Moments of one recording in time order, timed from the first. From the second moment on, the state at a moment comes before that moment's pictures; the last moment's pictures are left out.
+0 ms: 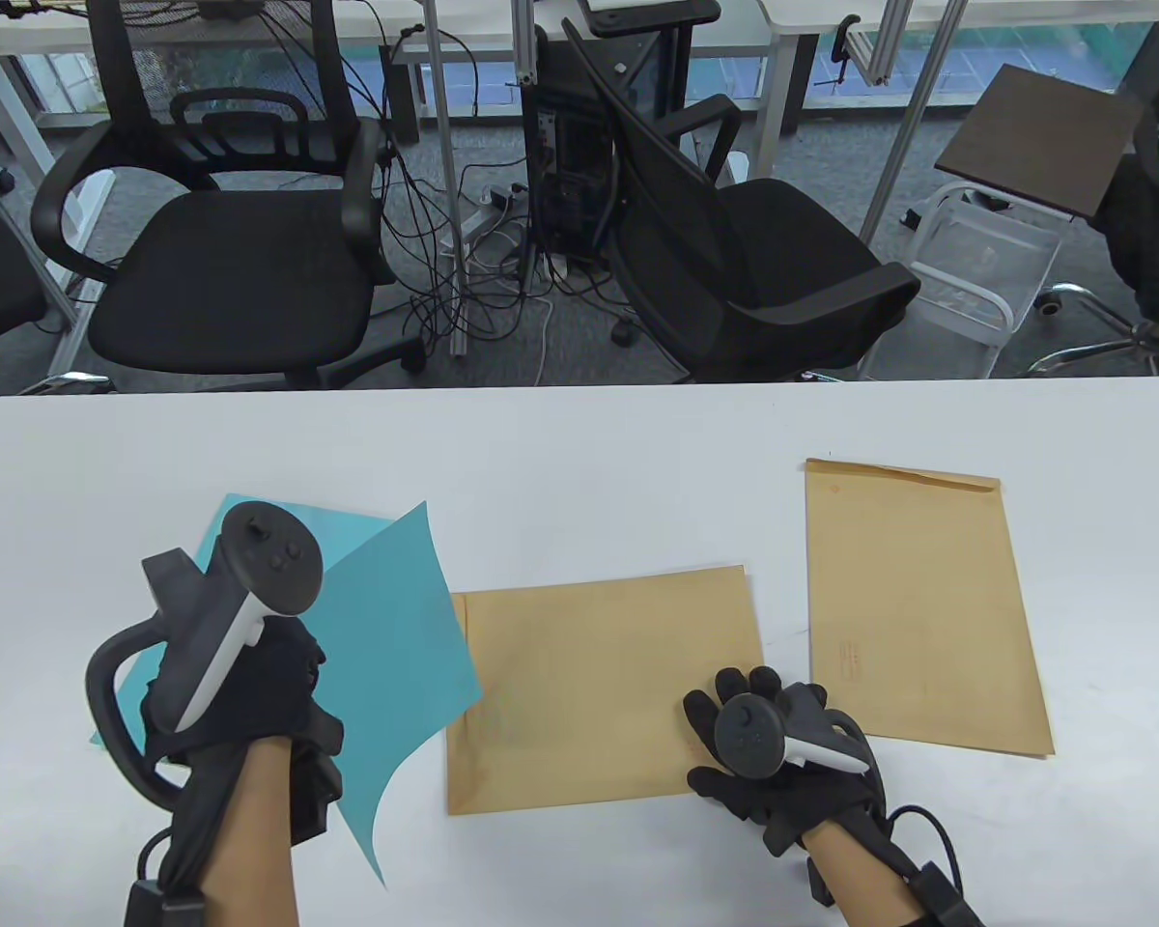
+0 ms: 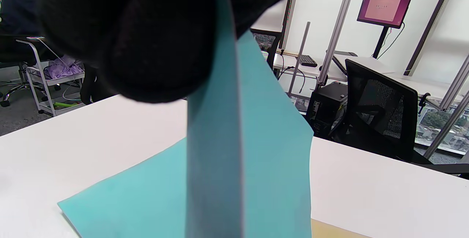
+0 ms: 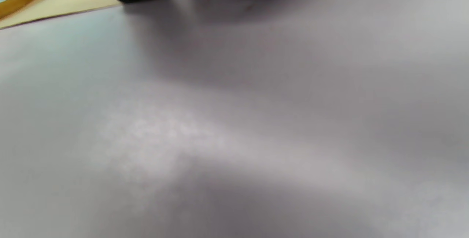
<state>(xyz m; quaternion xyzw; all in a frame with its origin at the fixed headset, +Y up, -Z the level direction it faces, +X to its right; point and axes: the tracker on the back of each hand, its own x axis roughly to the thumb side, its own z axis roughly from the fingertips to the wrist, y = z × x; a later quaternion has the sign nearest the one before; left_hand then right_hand) -0.225 -0.486 -0.240 -0.08 0.20 0.06 0.97 0.162 -0.799 -0.260 0.22 0.28 0.93 0.07</state>
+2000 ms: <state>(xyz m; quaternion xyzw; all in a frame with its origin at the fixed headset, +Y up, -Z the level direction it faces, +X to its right) -0.230 -0.542 -0.263 -0.19 0.18 0.01 0.97 0.163 -0.800 -0.260 0.22 0.29 0.93 0.08</state>
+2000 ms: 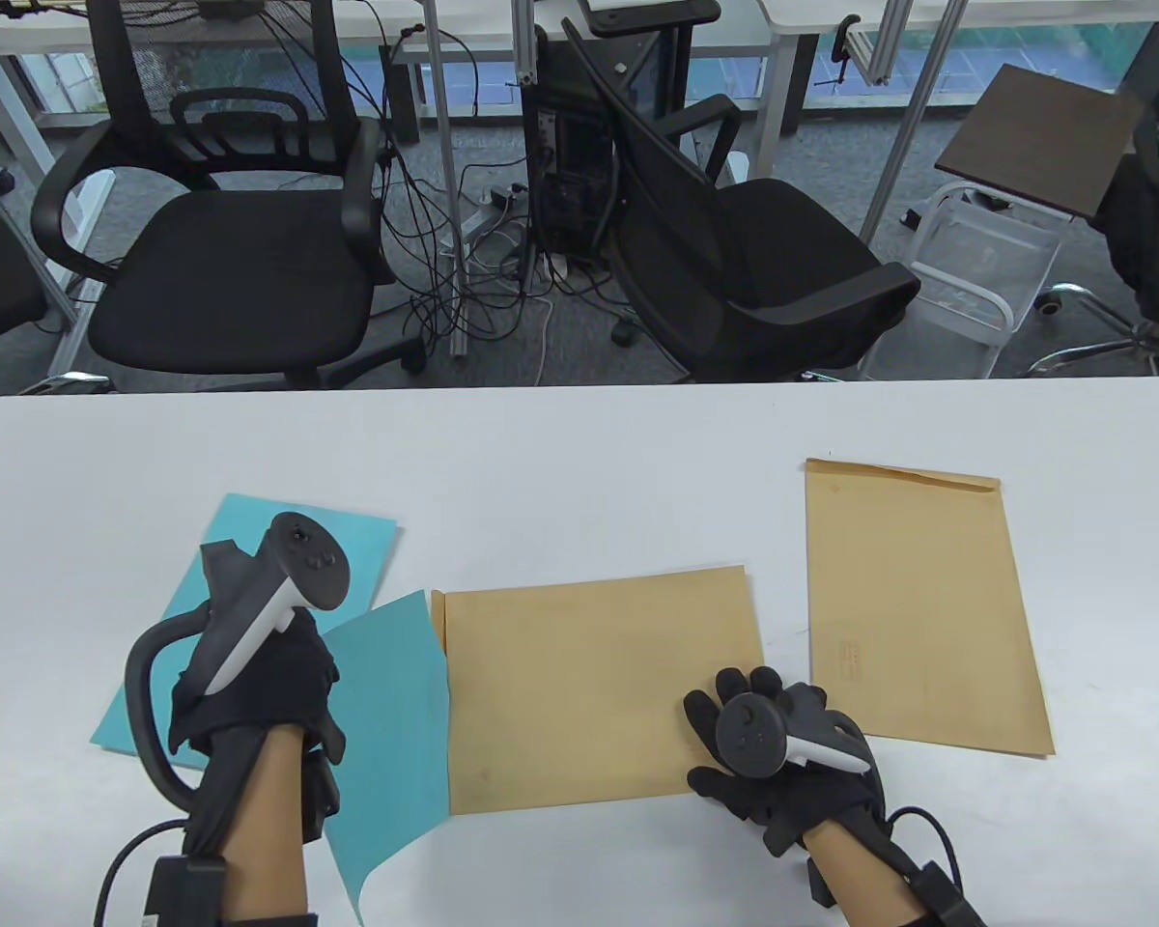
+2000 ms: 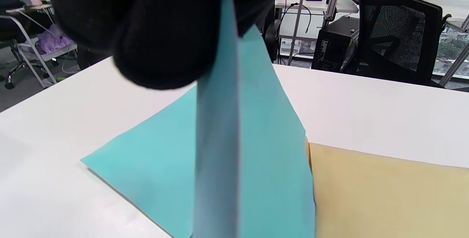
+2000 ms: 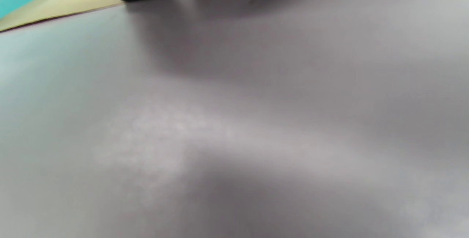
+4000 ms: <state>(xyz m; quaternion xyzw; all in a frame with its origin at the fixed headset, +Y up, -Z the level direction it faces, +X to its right) -0.284 -0.637 -0.359 -0.21 0.13 0.00 0.97 0.167 -0.803 -0.263 0.21 0.30 0.92 0.12</state>
